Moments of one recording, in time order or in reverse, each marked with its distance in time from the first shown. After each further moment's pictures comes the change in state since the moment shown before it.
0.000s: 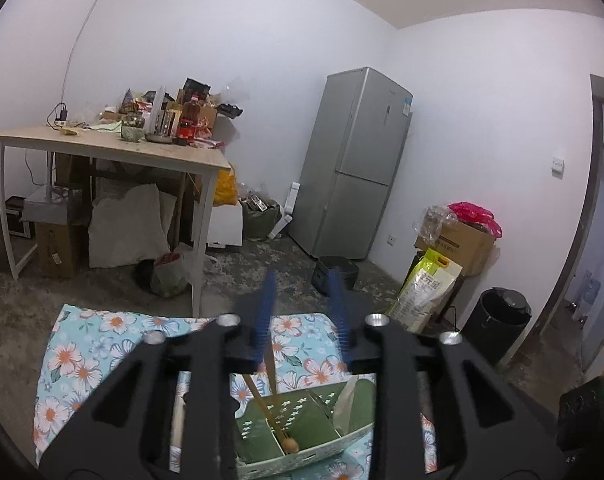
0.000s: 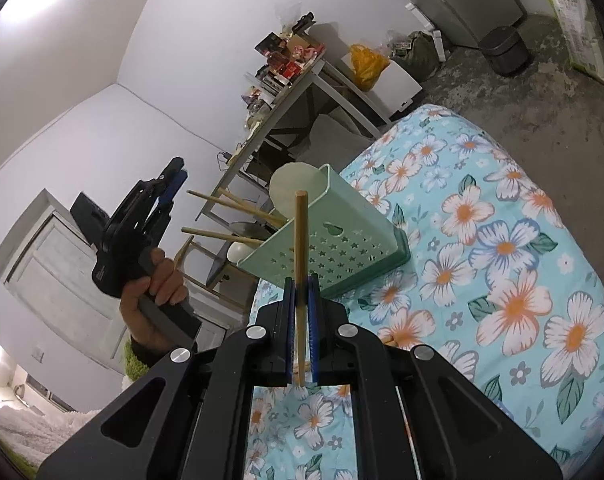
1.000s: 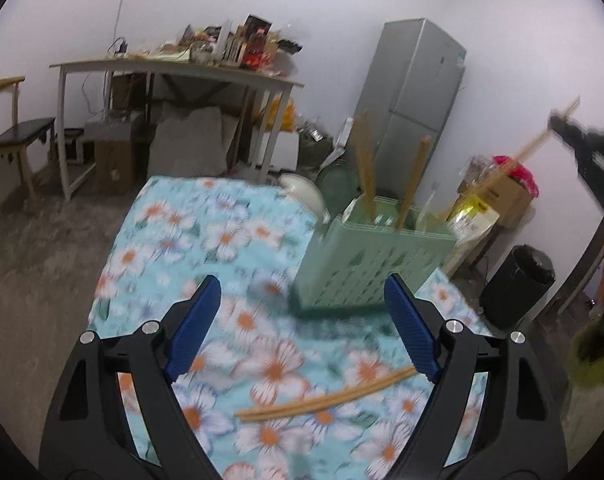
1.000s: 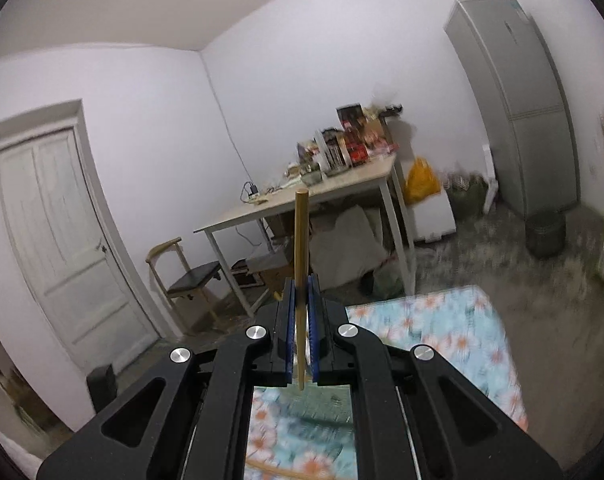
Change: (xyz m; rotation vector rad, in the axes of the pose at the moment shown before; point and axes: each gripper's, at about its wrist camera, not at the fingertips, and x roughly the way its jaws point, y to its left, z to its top) left arm -0.122 0.078 -0.127 -0.097 0.243 0.183; right arm 0.022 0.173 0.075 -0.565 -0.236 -0.077
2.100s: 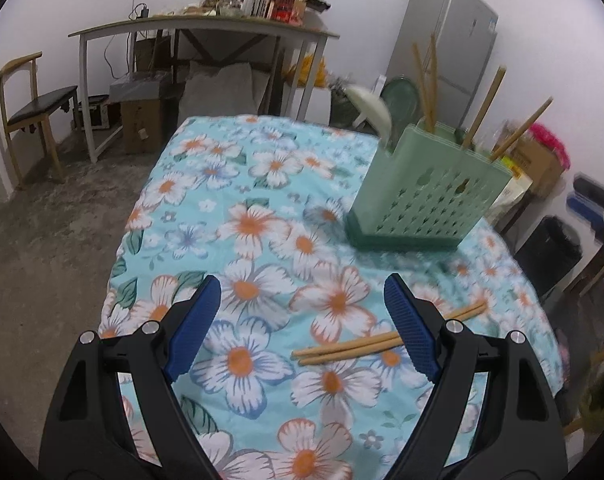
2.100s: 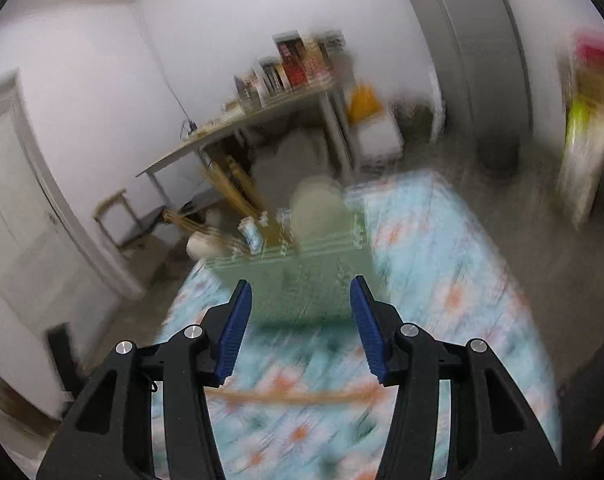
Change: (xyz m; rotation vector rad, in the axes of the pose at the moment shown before) left arm 0.019 0.024 -0.038 0.000 0.160 0.115; right arm 0.028 -0.013 -0.111 0.232 0.287 -0.158
